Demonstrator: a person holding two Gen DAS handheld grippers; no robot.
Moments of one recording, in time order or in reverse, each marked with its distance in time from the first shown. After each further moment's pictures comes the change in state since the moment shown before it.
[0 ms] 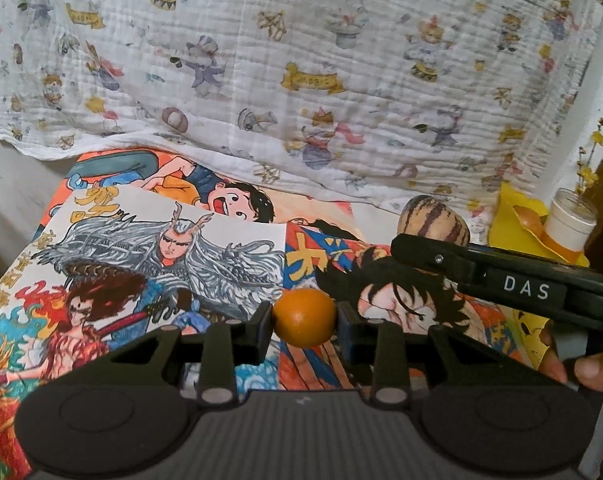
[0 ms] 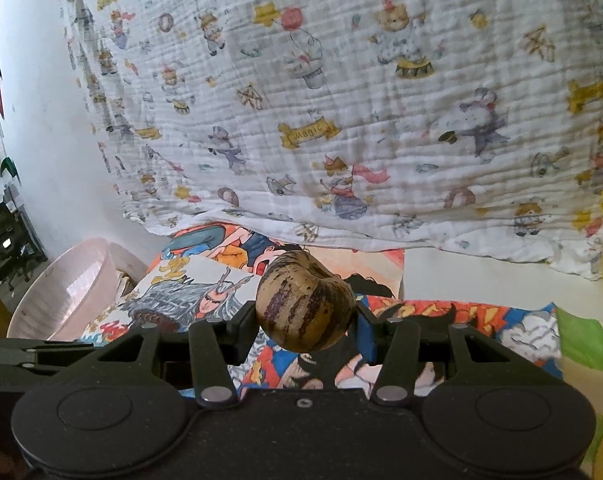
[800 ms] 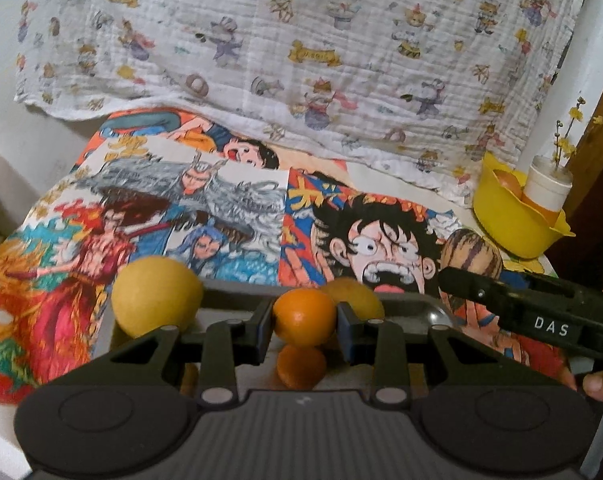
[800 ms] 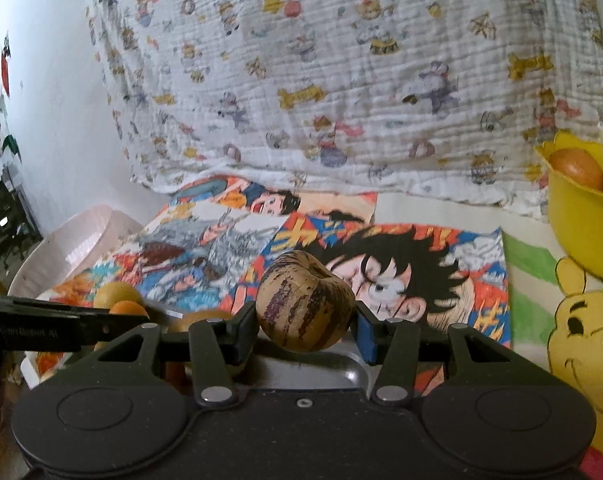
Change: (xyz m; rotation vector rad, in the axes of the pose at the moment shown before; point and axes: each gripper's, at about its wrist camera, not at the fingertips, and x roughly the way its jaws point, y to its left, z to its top) left arm -0.054 -0.005 -0.061 -0.032 0.034 0.011; right arm -0.070 -0.004 -0.075 -0.037 0.031 -0.022
